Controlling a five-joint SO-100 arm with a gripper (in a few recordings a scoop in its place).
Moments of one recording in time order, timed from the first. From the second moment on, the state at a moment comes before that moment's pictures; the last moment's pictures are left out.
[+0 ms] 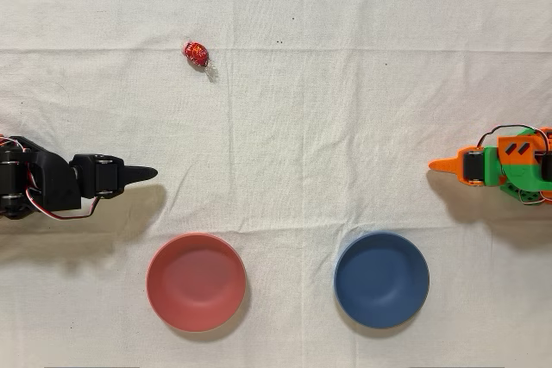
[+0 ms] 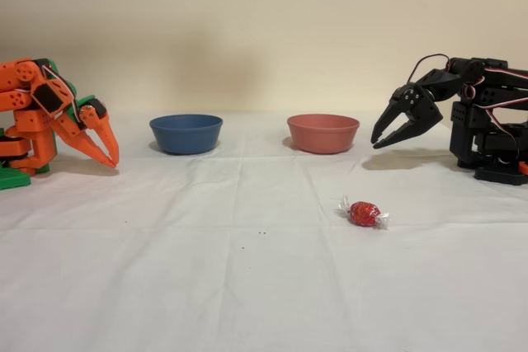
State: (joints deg) arm 2.1 183.3 174.3 49.9 4.2
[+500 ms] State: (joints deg) arm 2.1 183.3 174.3 49.9 3.6
